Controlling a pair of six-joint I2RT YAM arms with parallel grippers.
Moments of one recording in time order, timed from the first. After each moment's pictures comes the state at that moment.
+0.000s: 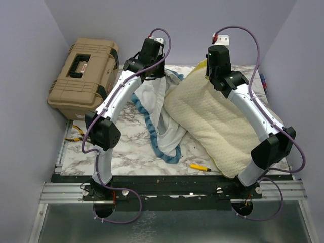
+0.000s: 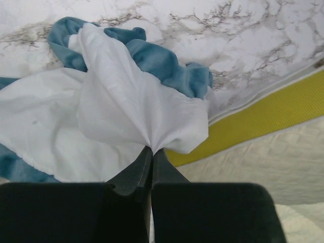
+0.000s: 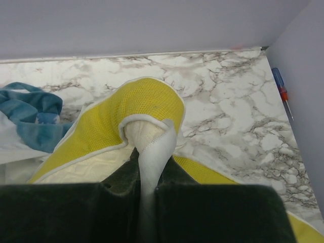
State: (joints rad) left arm -0.49 2.03 2.20 -0.80 -0.01 -0.31; right arm 0.45 1.65 1.71 -0.47 0.59 0.10
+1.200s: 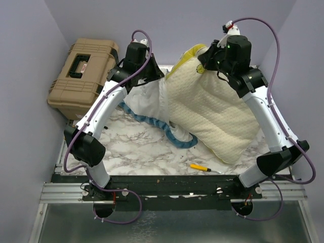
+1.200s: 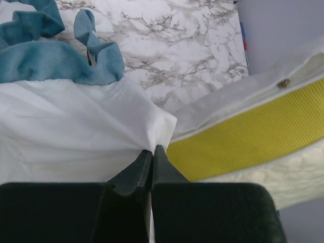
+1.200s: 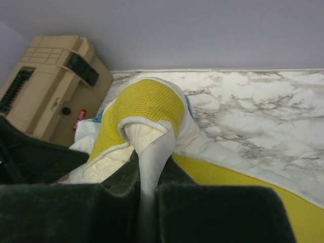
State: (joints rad) left arm -0.46 1.73 1.87 -0.62 0.15 -0.61; right arm 0.42 1.57 1.86 -0.54 0.09 0.35
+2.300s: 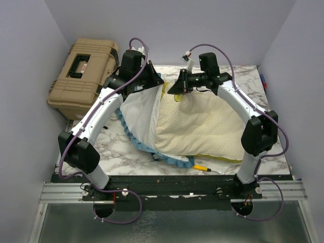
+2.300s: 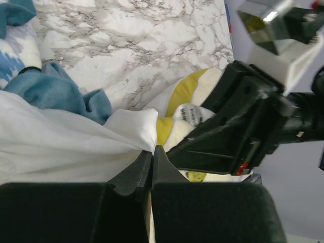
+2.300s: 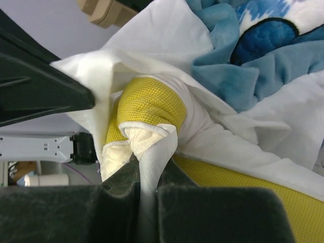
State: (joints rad) left arm -0.43 1.62 1.67 -0.53 0.26 -0.65; right arm 0.40 1.84 1.69 -0.44 -0.83 0.38
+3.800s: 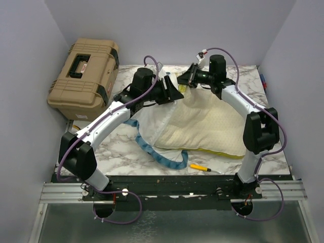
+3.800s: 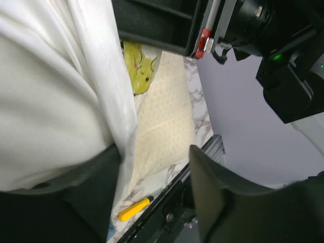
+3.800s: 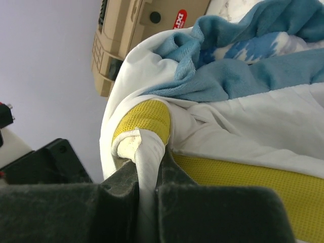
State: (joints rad) left arm -0.57 1.55 1.37 -0.20 0.42 -0.81; right arm 0.29 1.87 1.52 0.03 -0.80 0.84
